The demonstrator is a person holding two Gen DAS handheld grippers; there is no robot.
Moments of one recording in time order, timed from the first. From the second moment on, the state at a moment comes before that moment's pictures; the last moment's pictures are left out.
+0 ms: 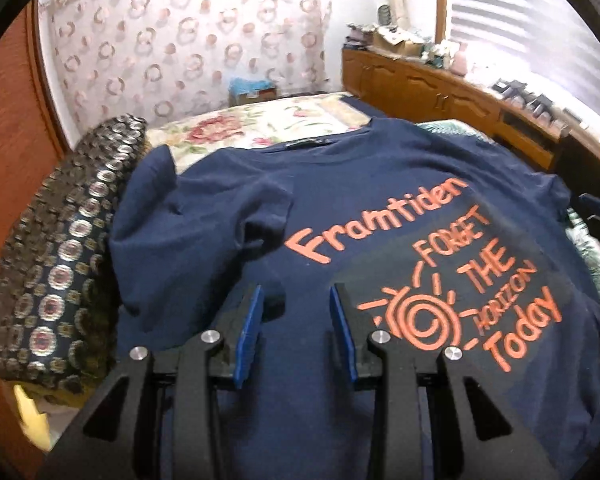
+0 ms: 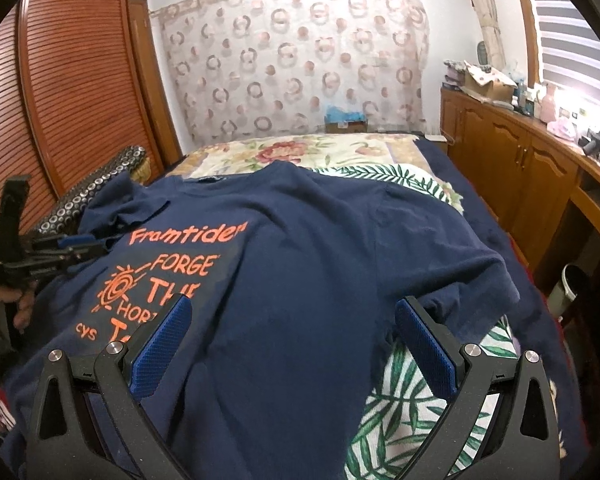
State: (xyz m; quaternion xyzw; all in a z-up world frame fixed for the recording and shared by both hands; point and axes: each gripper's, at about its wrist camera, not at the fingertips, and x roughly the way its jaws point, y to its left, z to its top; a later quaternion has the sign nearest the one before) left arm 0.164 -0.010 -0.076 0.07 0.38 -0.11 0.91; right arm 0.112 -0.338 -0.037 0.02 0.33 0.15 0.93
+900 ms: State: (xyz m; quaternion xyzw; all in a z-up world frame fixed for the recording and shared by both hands) left arm 0.150 -0.002 -0.058 0.05 0.37 -0.14 0.92; right arm 0.104 -0.338 -0.057 -0.01 0.36 0.14 0.92
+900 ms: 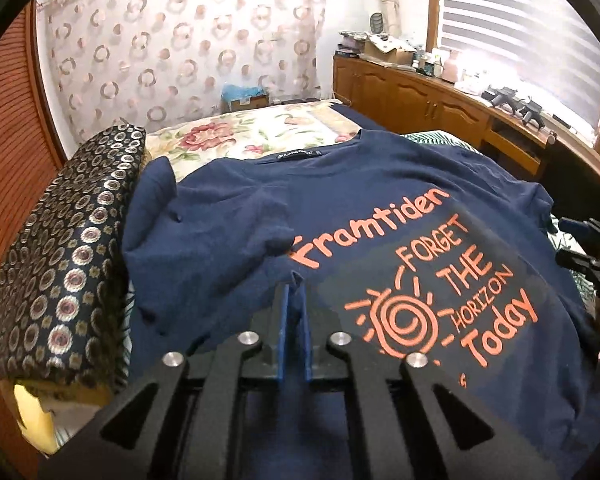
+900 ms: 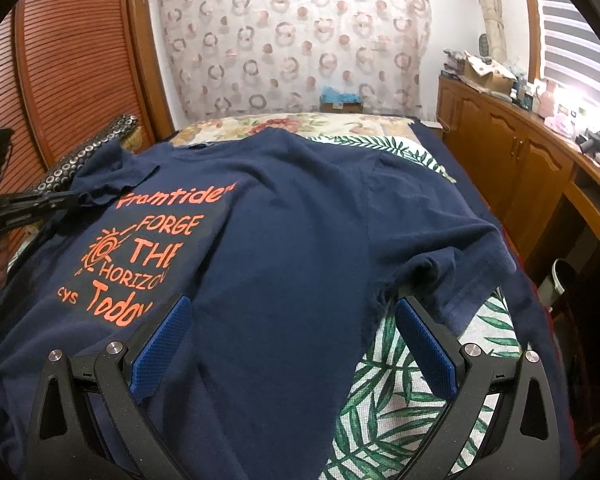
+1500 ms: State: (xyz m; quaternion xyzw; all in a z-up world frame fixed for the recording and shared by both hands) left arm 0.159 -0.026 -0.092 0.05 0.41 -0.14 0.90; right arm 0.105 -0.337 -0.060 -0.01 0.36 0.13 0.92
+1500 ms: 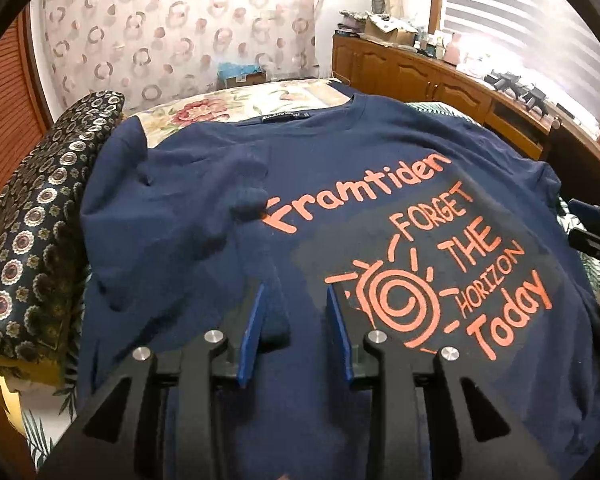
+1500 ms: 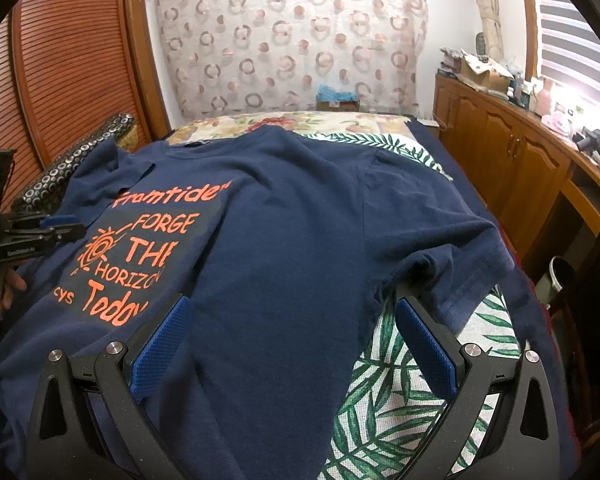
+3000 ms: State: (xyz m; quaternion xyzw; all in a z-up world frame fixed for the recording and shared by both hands) left arm 0.162 -0.033 -0.095 0.07 0.41 -0.13 0.90; right arm 0.183 -0.464 -0.068 0.02 0.43 0.06 0.90
